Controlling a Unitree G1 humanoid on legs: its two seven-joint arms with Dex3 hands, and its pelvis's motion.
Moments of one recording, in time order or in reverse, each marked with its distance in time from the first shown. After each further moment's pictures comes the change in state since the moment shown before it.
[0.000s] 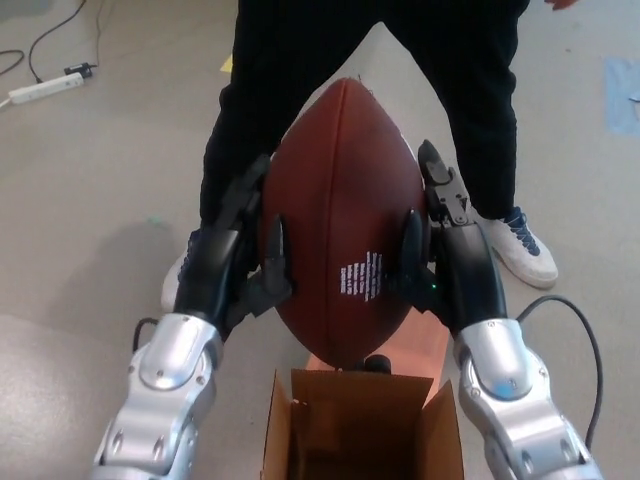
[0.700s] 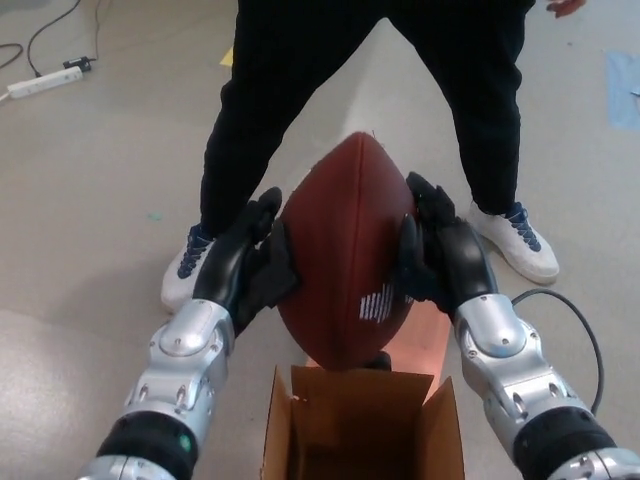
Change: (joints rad) left_arm -0.293 -0.020 0.147 0.630 -0.023 -0.118 -0.080; right_arm -0.292 -0.032 -0.090 0.613 0.013 -0.092 0.045
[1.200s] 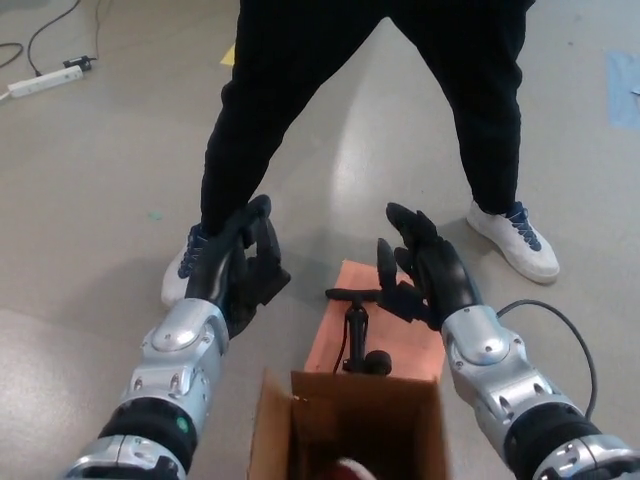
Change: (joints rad) left_arm -0.046 0.007 0.078 0.122 -0.017 -0.005 -0.047; right_arm -0.042 0.011 0.024 0.137 -0.039 -0.014 -0.030
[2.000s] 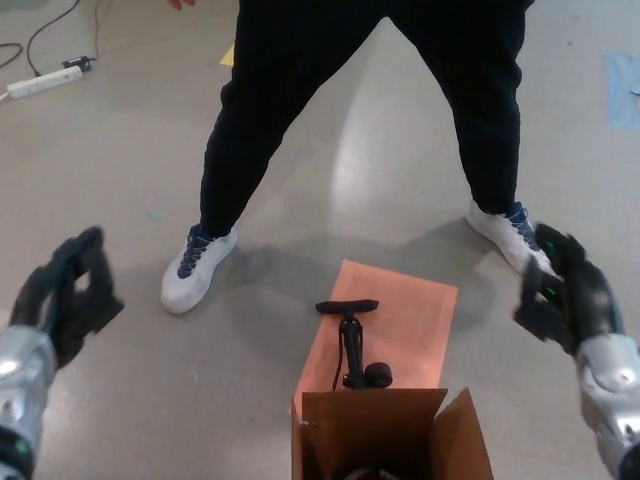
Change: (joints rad) left_arm 0.138 0.350 0.046 0.042 0.011 0.013 -0.081; right_arm 0.142 -0.243 -0.195 0.026 0.045 -0.069 0.032
